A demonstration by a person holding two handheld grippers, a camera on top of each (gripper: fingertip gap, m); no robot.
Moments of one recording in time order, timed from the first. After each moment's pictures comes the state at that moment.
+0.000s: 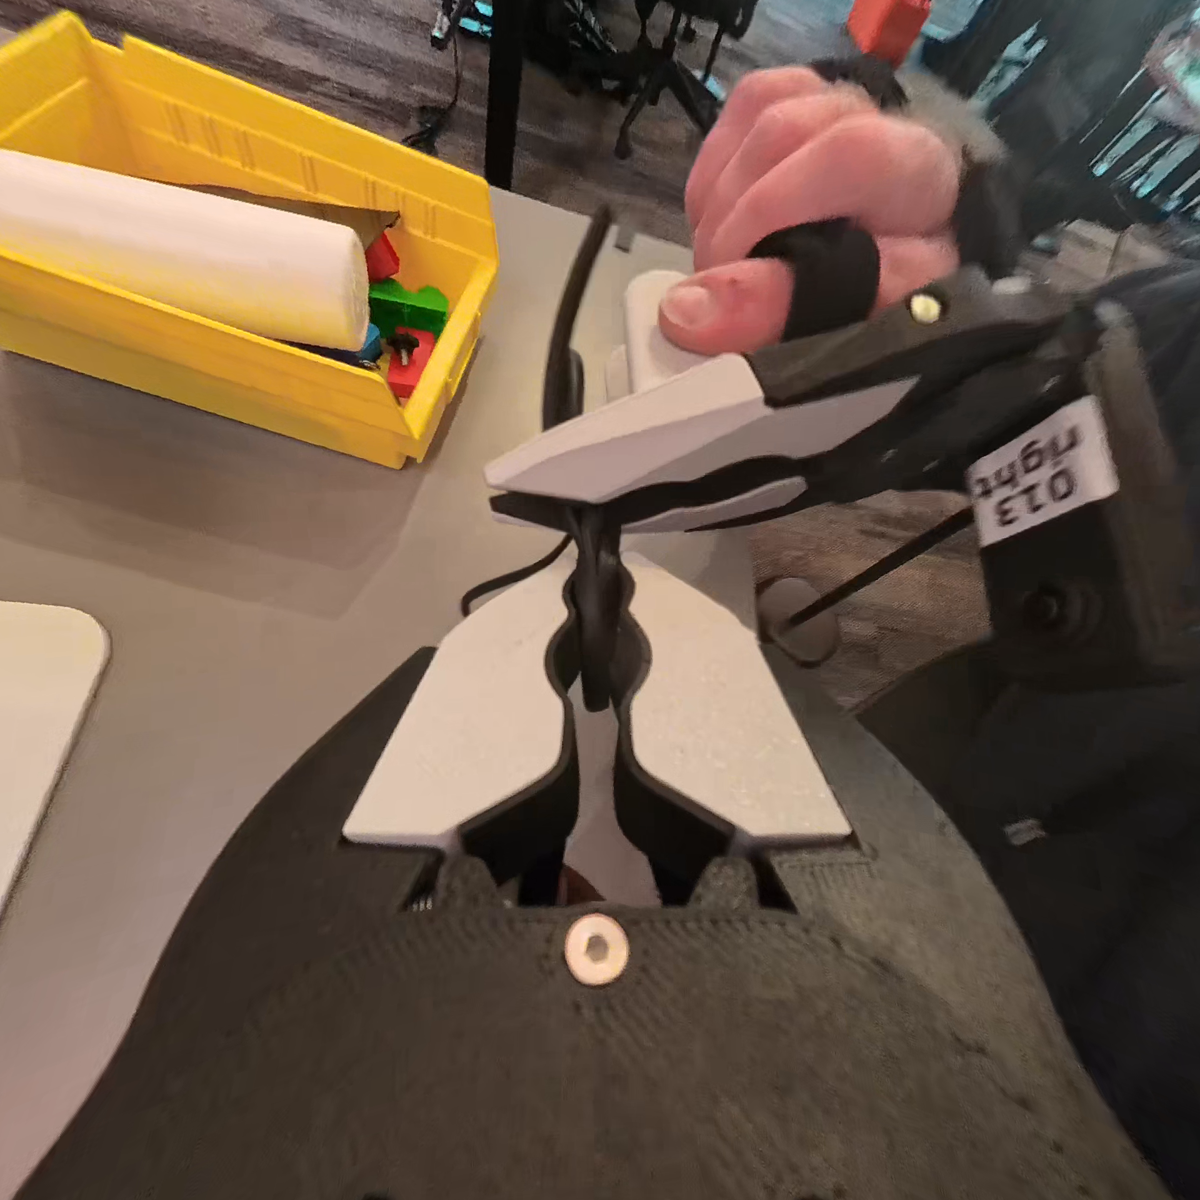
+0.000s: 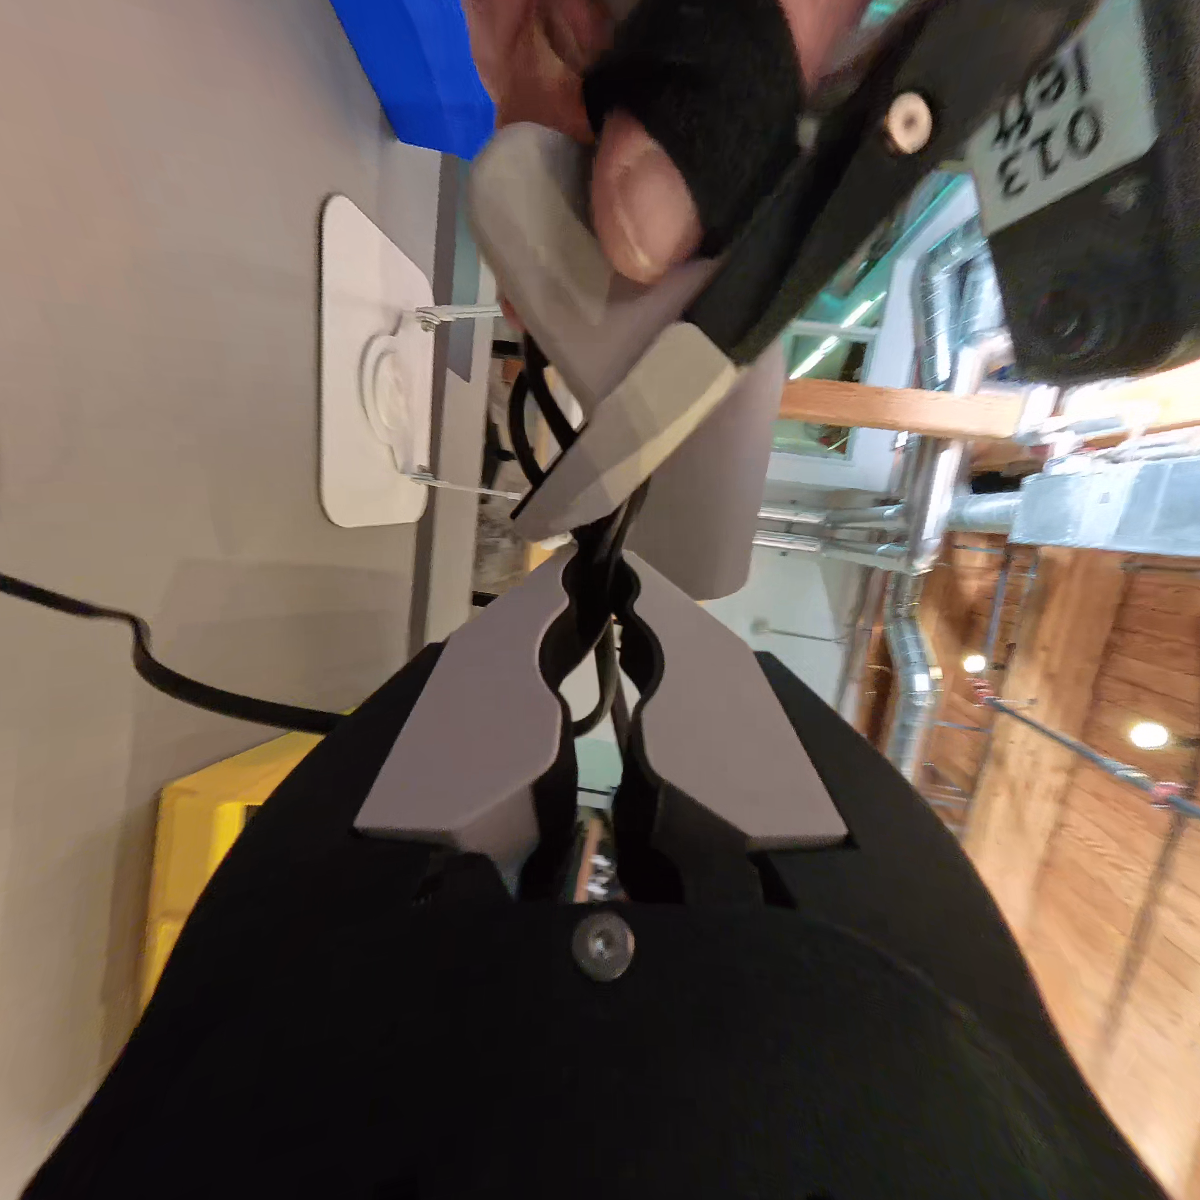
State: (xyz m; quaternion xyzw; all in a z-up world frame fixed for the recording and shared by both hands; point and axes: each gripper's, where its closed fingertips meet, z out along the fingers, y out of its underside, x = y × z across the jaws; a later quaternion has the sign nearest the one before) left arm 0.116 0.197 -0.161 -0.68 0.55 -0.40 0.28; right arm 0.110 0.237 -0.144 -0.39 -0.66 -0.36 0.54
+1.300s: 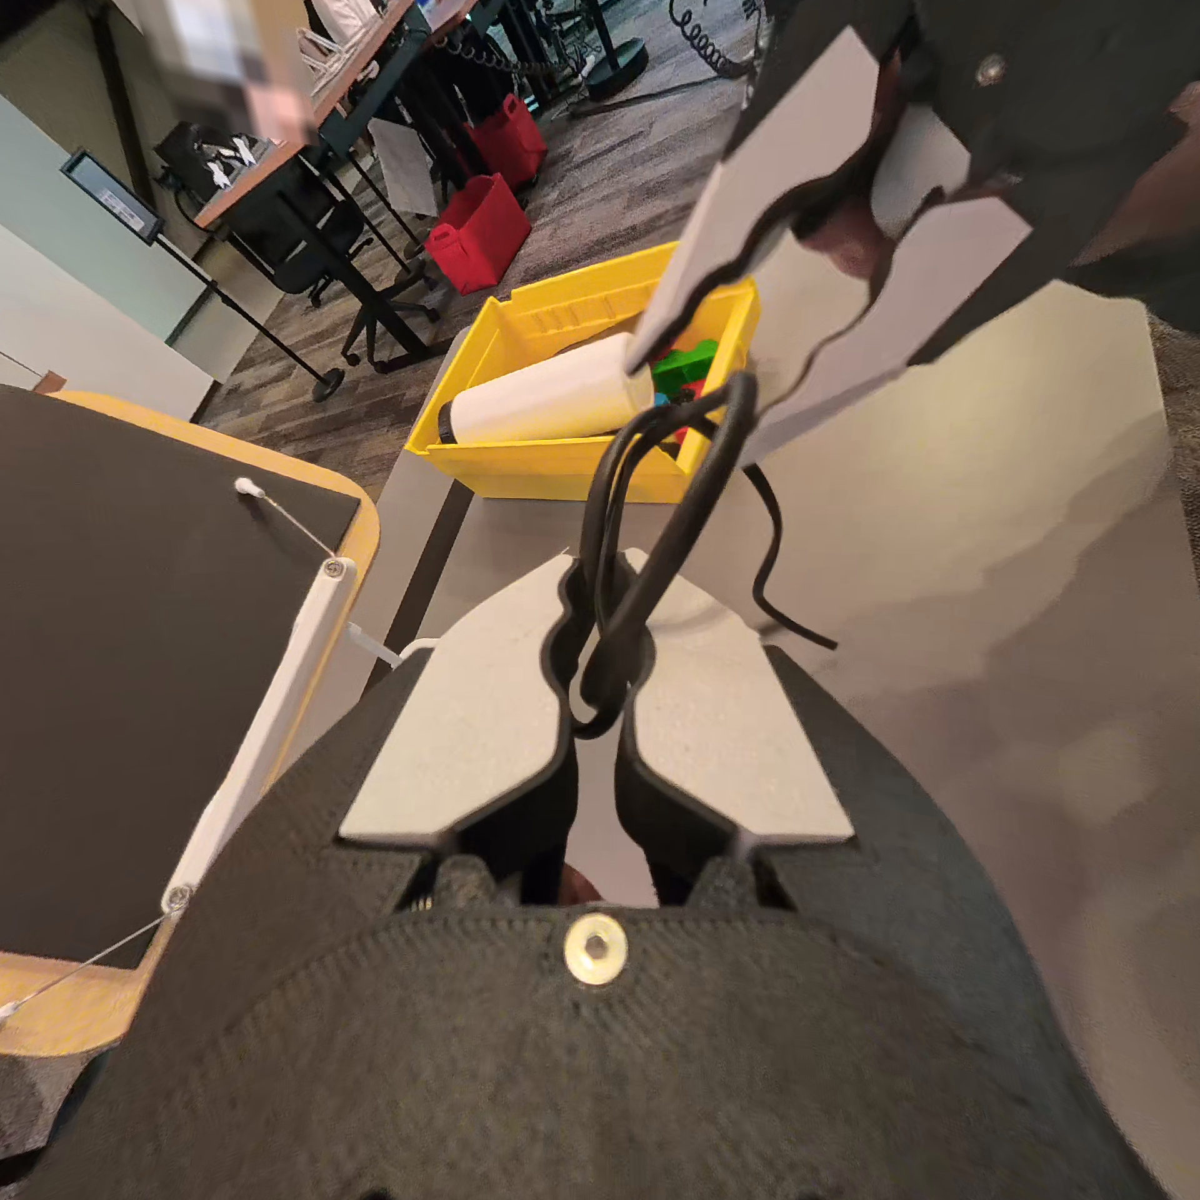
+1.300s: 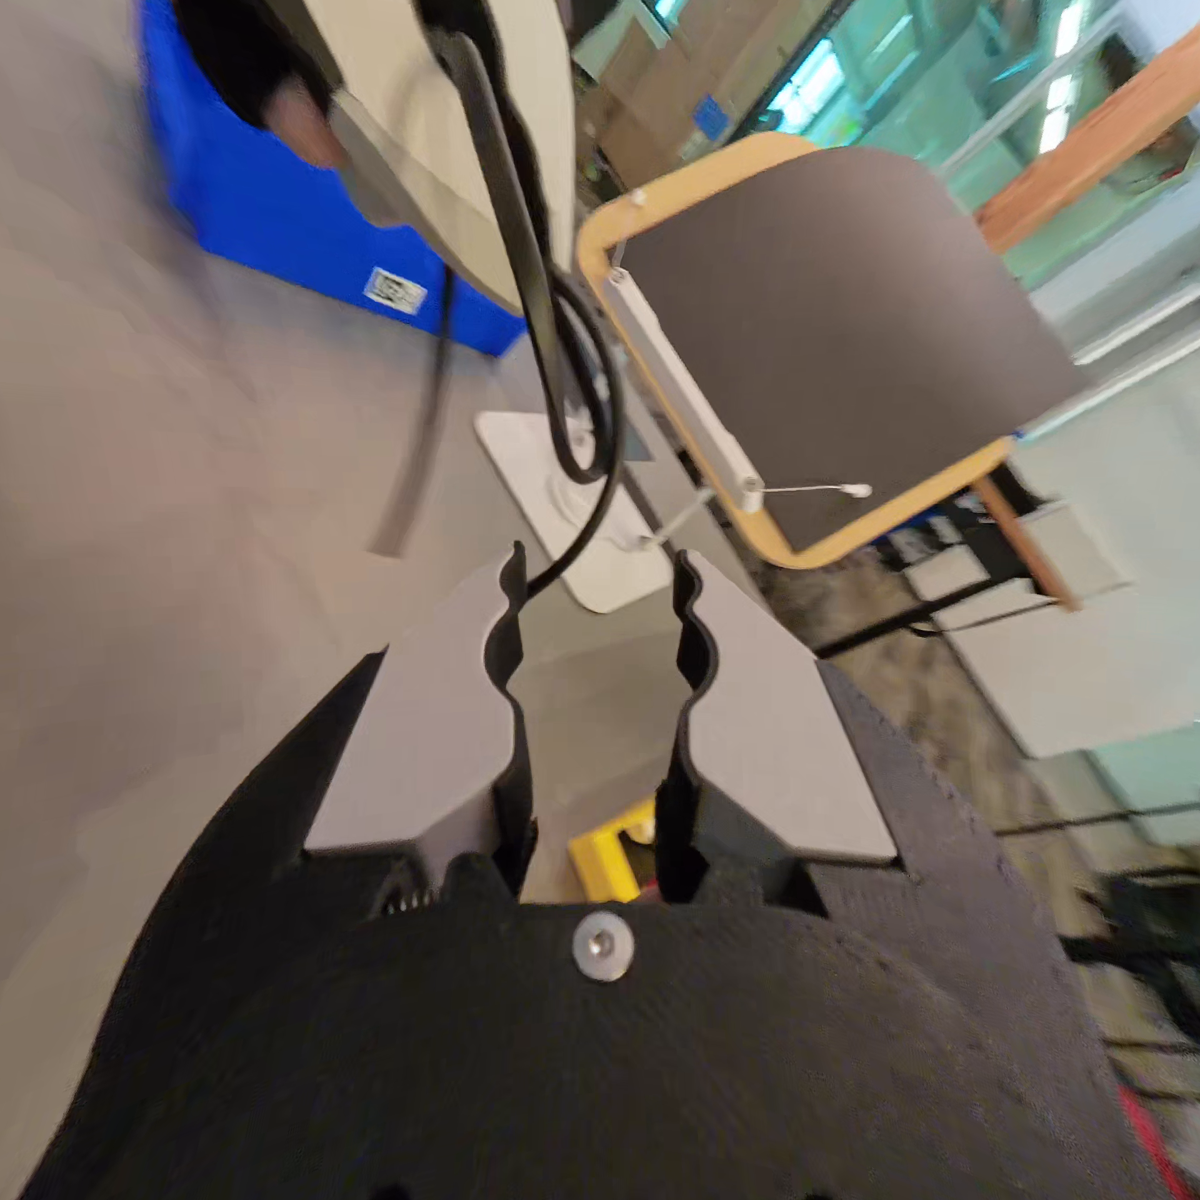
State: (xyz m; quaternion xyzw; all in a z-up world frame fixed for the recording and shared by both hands) left arm 0.093 0.222 -0.139 -0.59 0.59 -0.13 0.53; right arm 0.151 0.225 -0.162 -0.61 -0.52 0.00 0.60
